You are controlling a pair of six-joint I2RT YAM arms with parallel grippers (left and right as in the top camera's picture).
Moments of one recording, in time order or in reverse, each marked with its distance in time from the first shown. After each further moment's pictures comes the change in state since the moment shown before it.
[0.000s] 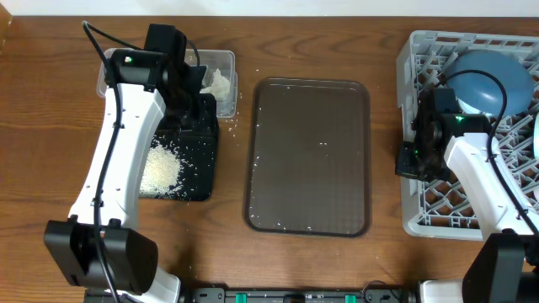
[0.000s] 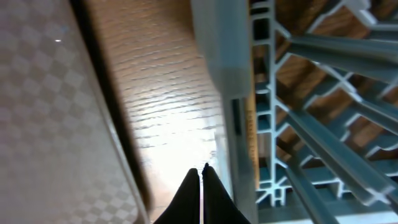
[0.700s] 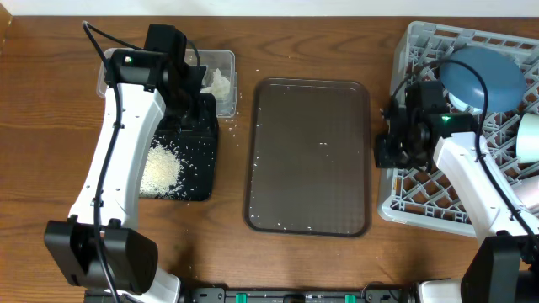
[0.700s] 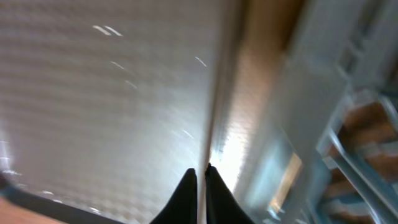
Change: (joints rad) left arm 0.000 0.000 0.000 0.000 0.000 0.000; right arm 0.076 0.000 0.003 0.101 -0.190 -0.132
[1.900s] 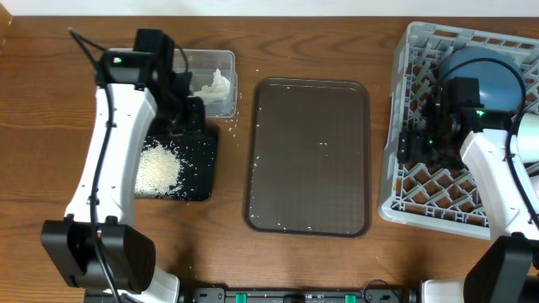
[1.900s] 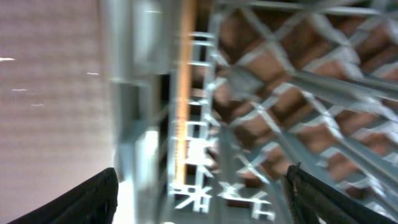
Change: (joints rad) left arm 0.034 0.000 -0.020 -0.033 -0.023 -0.023; right arm -0.152 -0.007 0.068 -0.066 0.108 -0.040
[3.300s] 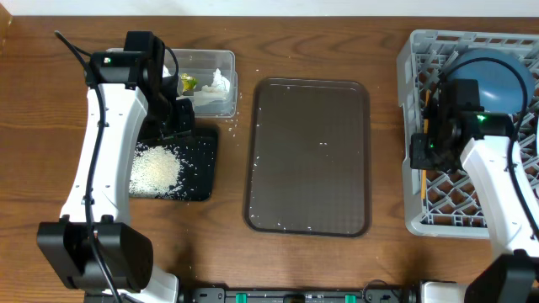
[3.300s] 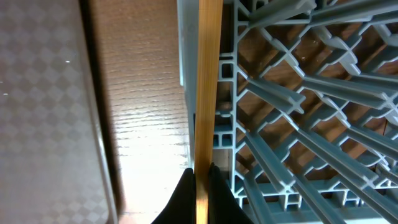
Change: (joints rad) left arm 0.061 0.000 0.000 -0.053 -0.060 -0.071; right arm 0.023 -0.050 -0.006 -0.046 0.146 -0.017
